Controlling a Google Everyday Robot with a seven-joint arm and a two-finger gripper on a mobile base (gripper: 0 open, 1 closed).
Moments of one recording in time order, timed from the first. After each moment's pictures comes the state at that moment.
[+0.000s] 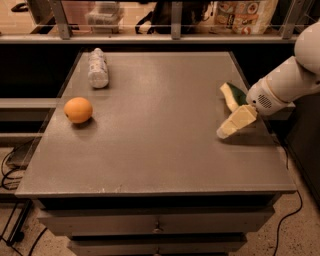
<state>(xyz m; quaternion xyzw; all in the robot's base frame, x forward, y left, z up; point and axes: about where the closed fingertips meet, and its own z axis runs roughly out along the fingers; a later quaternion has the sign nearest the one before) 0.584 -0.202 0.822 -0.41 0.87 0.13 0.23</state>
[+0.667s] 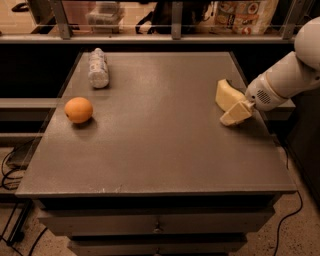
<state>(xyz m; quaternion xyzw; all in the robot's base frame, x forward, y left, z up) 0.590 -0.203 0.827 -0.41 0.88 0.12 0.23</state>
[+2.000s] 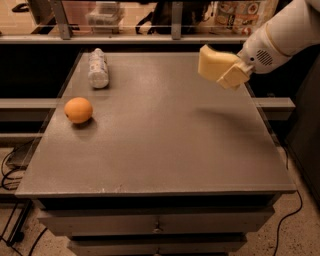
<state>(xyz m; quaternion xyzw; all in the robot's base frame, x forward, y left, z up) 0.600 -0.159 0.937 -0.49 0.81 0.09 0.30</state>
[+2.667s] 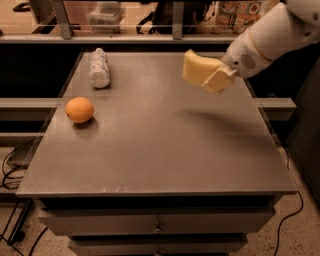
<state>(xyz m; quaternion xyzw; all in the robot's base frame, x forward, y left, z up) 0.597 -0.121 0.926 -0.51 0.80 0.13 0.29</state>
